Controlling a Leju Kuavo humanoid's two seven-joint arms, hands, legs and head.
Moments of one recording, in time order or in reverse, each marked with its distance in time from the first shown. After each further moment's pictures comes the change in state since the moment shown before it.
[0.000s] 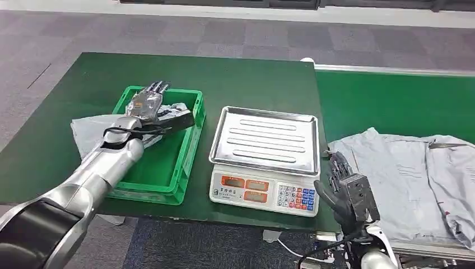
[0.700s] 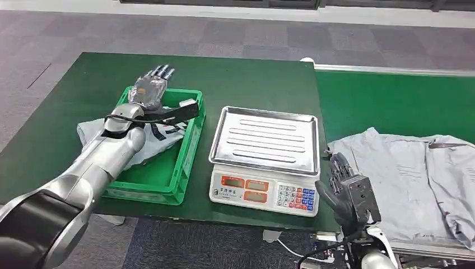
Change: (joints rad) left arm -0.062 -0.024 0.000 -0.039 -0.046 0.013 -0.058; right arm 0.006 0.000 0.000 0.000 -0.018 -0.011 -0.006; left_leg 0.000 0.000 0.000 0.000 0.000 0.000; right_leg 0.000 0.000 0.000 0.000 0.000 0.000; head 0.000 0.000
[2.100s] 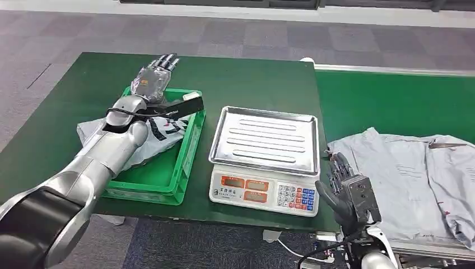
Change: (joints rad) left arm -0.016 -0.010 0.000 -0.034 -0.003 0.002 -0.007; right arm 0.000 0.000 0.000 0.001 0.000 -0.001 -0.002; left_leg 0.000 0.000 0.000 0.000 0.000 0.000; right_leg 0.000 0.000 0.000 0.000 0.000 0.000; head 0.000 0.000
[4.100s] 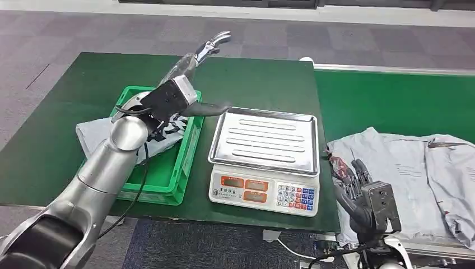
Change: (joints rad) left arm 0.171 -0.018 -0.015 -0.711 0.828 -0.437 -0.167; right arm 0.071 -0.029 -0.071 -0.071 -0.032 -0.022 0.025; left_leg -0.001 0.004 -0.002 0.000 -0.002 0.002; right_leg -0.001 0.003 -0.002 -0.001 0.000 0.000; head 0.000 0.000
